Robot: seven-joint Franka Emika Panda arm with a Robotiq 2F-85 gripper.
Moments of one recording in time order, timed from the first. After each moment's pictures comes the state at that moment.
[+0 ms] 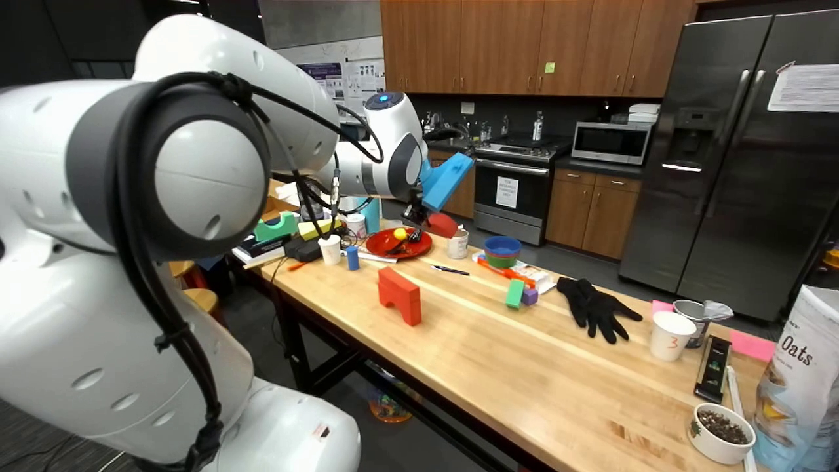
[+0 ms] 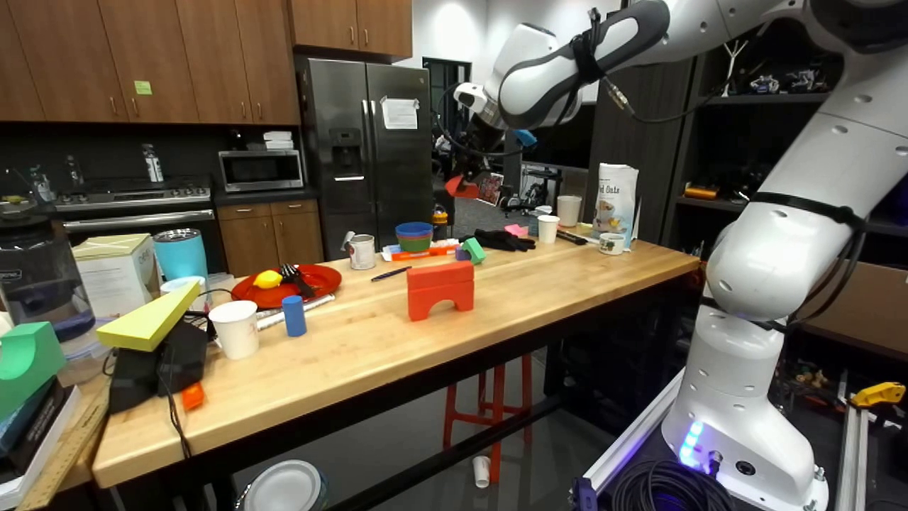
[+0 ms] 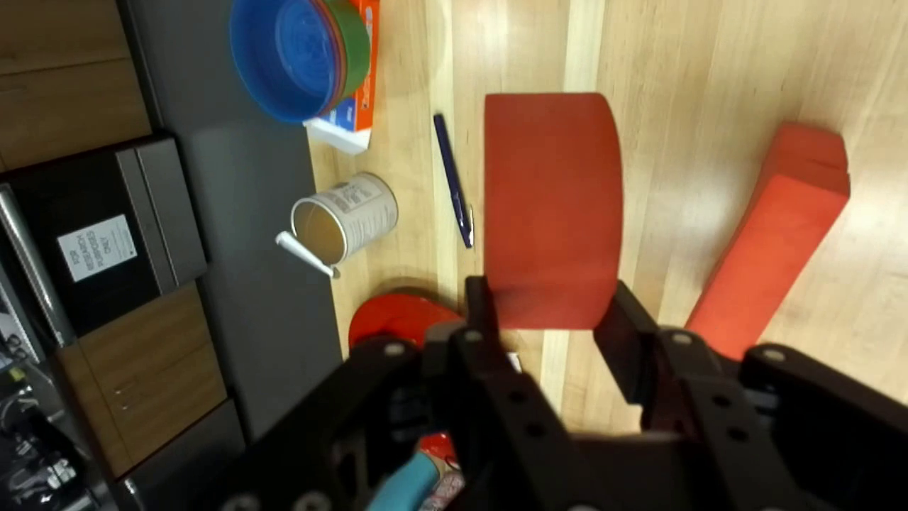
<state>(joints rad) 0.18 -0.37 -0.06 -2.38 -0.07 2.62 -1.22</state>
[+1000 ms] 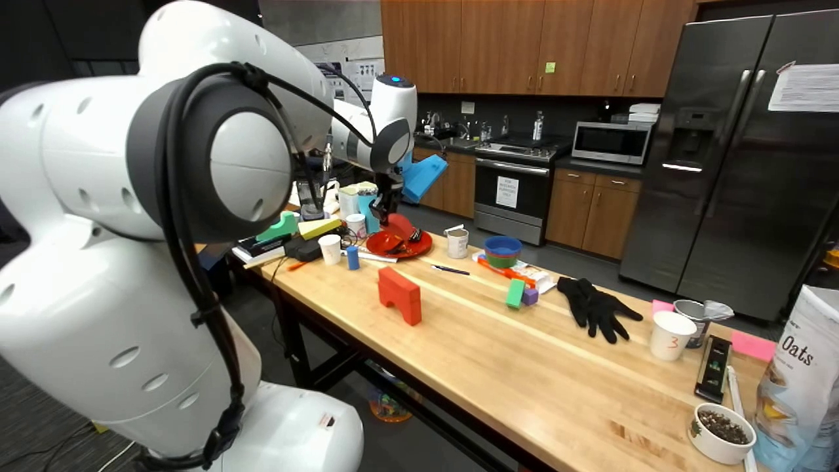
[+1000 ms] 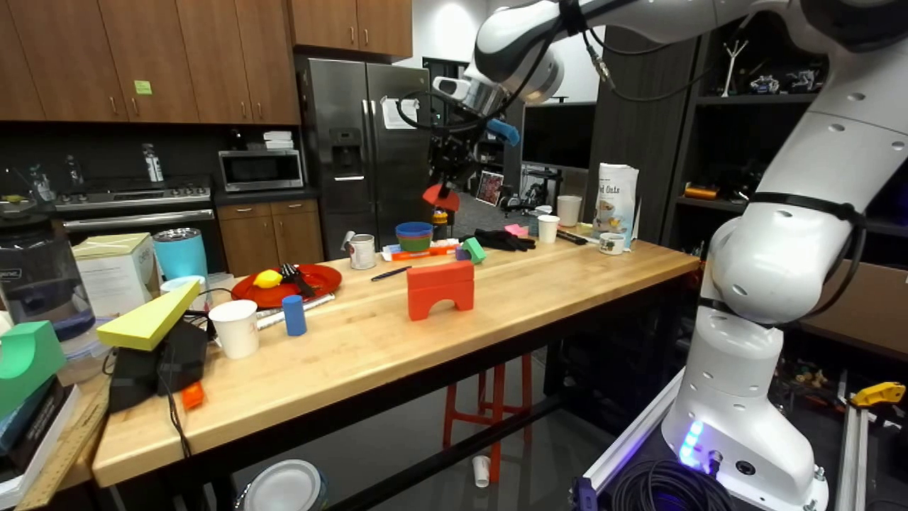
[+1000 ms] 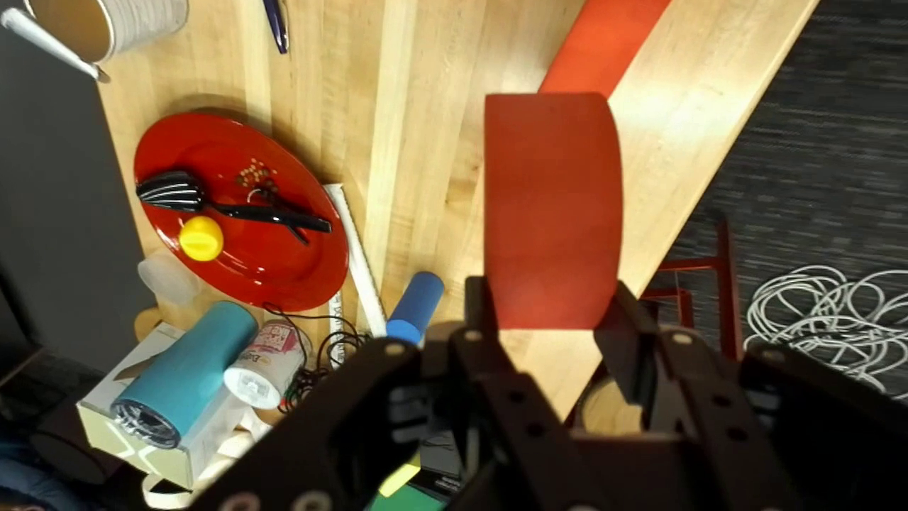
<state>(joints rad) 0.29 -0.32 -0.07 -2.22 0.29 2.25 -1.53</state>
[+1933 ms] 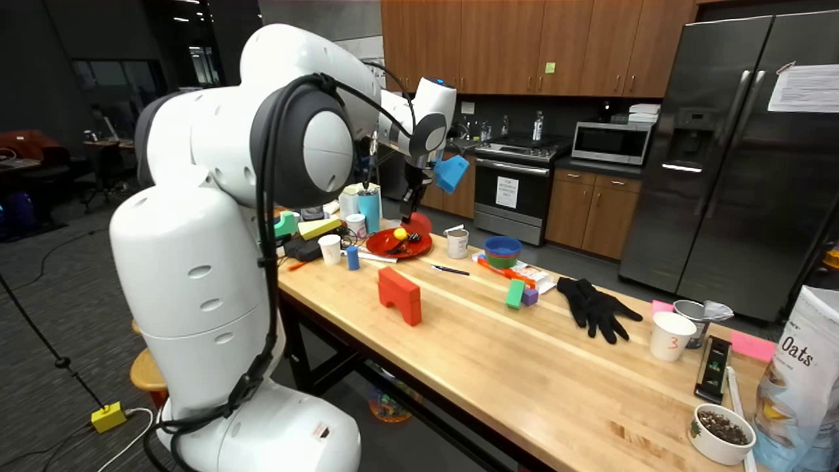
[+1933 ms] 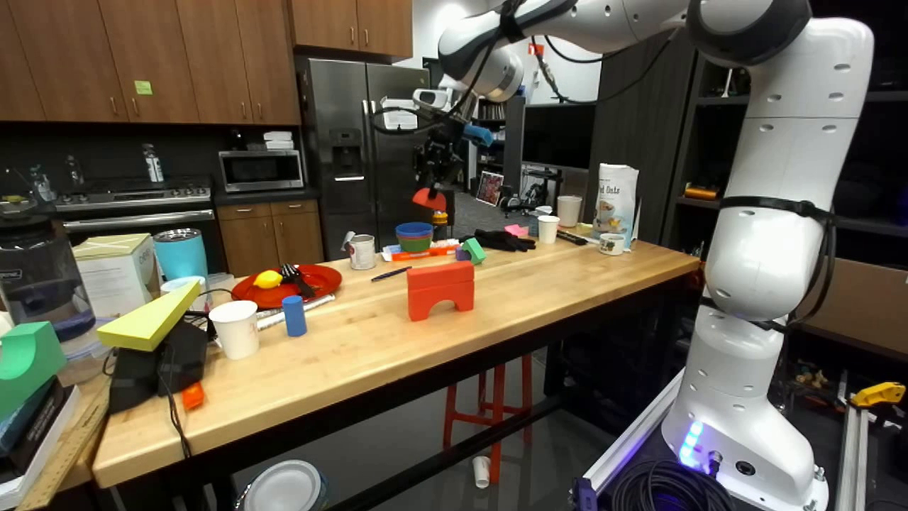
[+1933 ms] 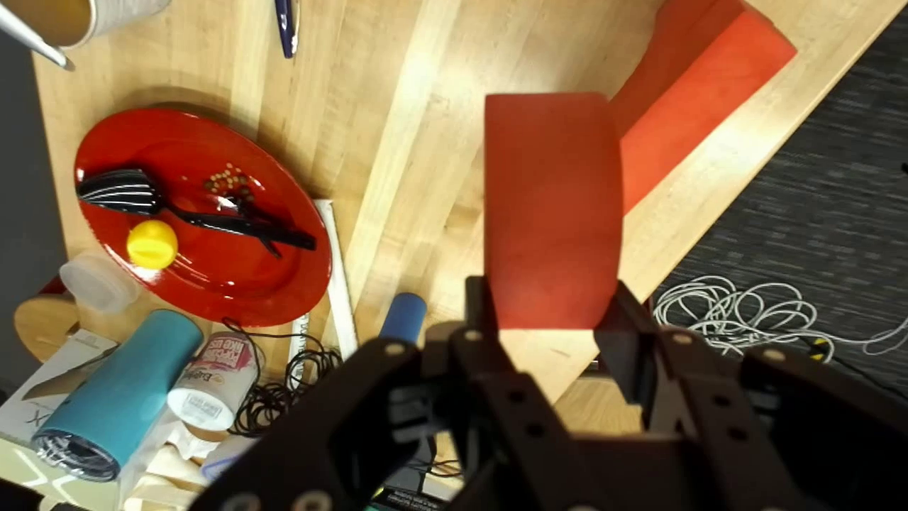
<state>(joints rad) 0.16 -0.02 -0.03 -1.87 0.35 2.01 -1.74</state>
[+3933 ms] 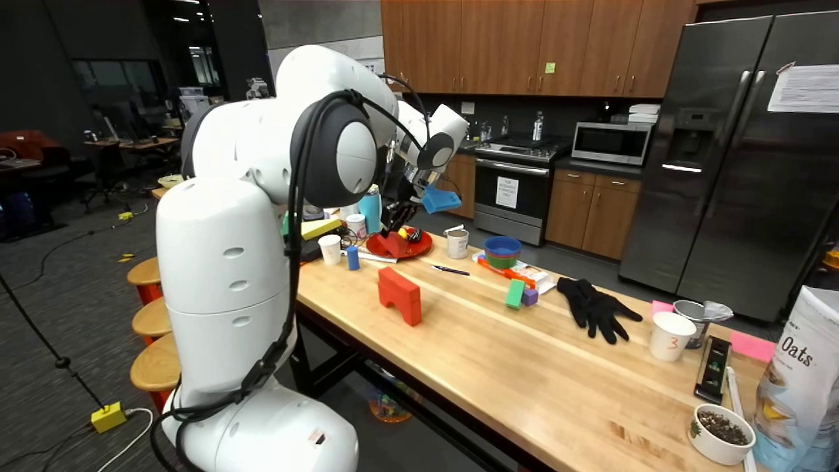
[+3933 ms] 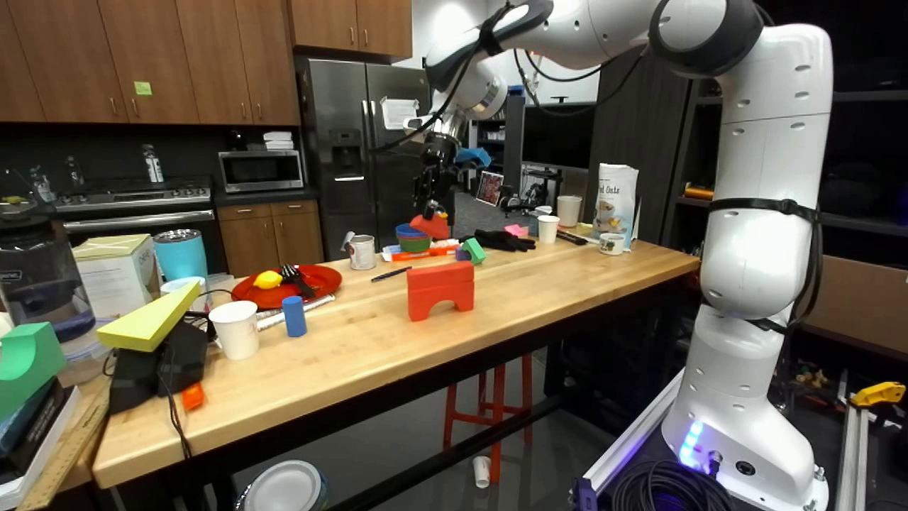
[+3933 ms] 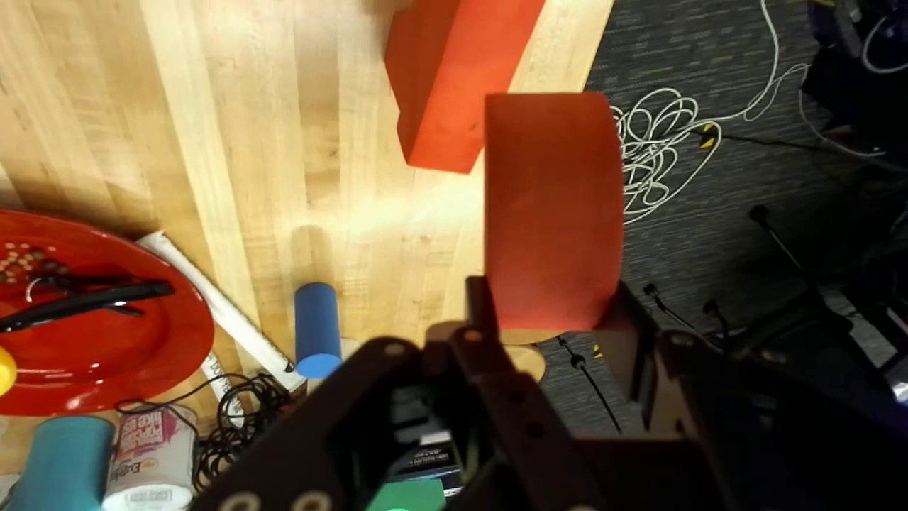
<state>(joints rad) 0.08 0.11 0.03 -1.80 0.51 1.76 -1.47</state>
